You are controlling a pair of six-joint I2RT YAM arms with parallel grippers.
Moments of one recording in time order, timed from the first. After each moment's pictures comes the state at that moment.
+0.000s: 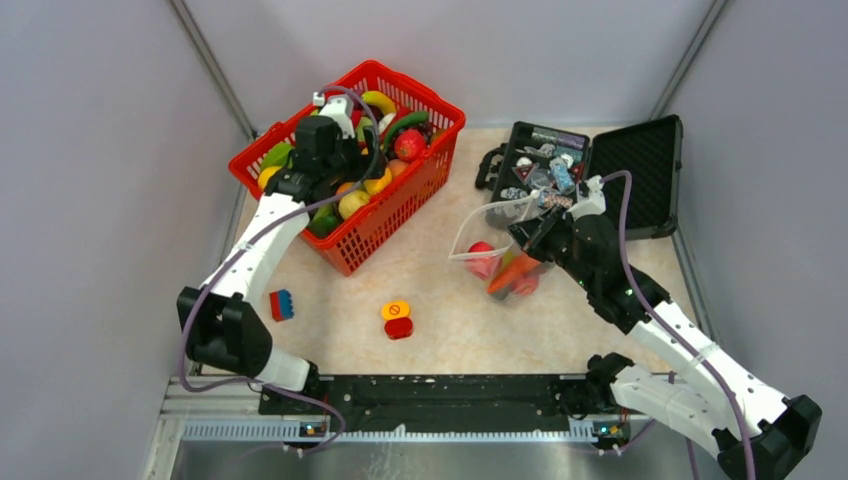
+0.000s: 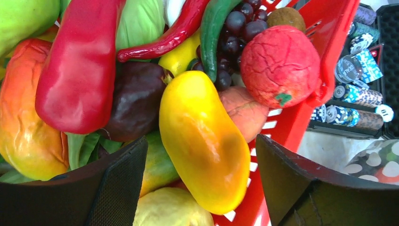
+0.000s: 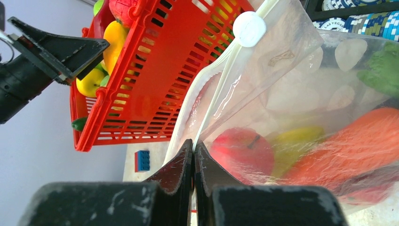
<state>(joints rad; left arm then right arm) -0.26 1.46 1.37 -0.36 0.09 -0.27 0.62 0.81 0.76 -0.22 0.14 0.89</state>
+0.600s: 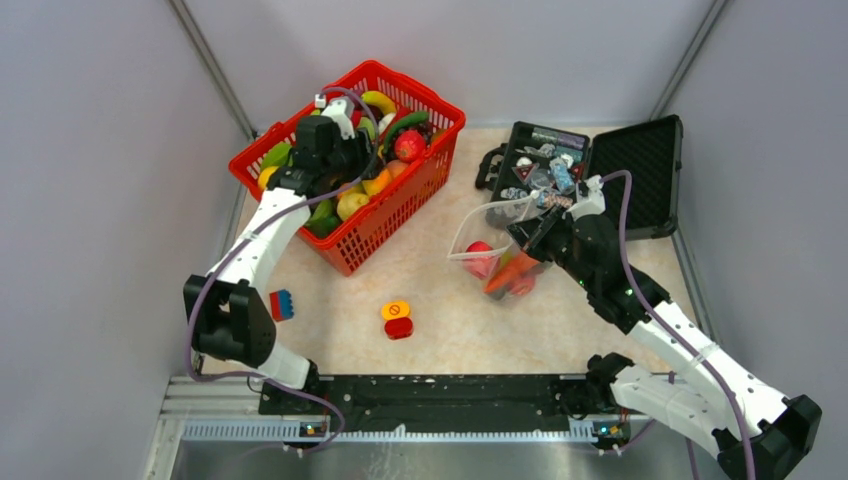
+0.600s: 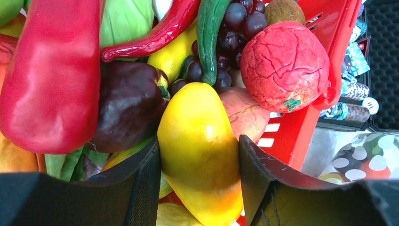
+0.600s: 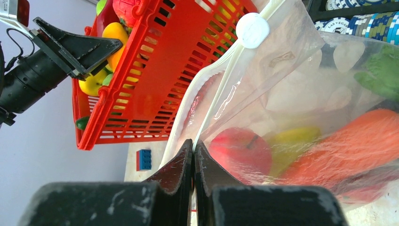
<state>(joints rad) -0.23 1.53 1.37 -0.33 0.20 -0.30 0.62 0.81 0.76 -0.21 0.13 0.89</state>
